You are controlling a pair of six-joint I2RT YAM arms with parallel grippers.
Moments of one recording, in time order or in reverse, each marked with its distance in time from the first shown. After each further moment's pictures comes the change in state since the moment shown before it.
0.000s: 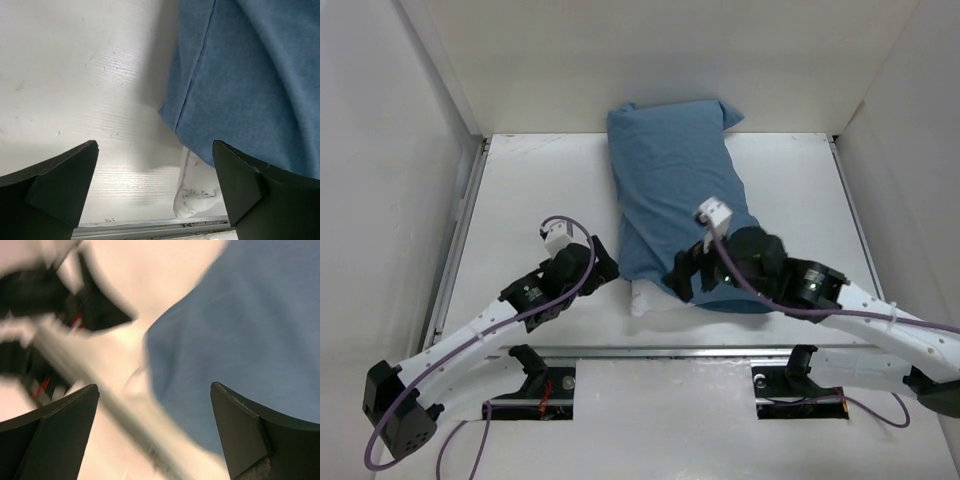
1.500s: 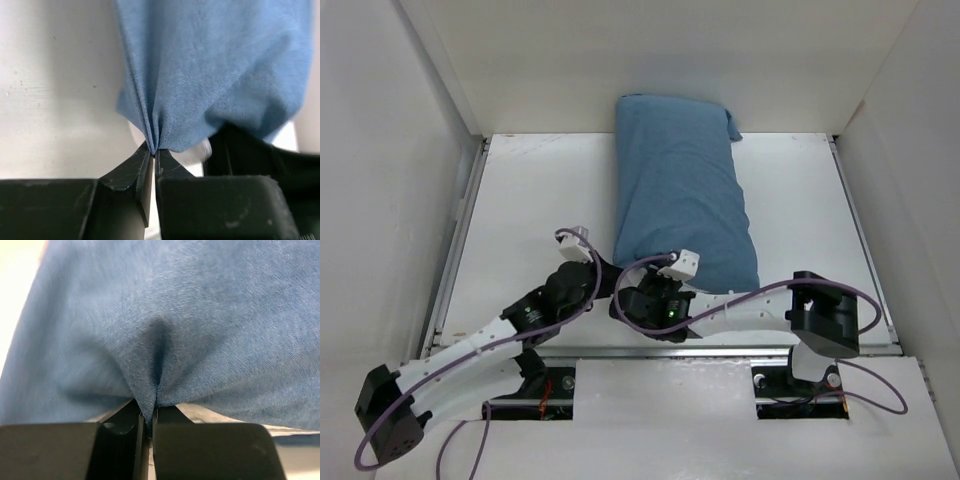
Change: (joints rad) left arm -0.094 -0.070 -0.254 0.514 0.111 0.156; right arm 0.328 0.698 -0.078 0.215 1.120 0.957
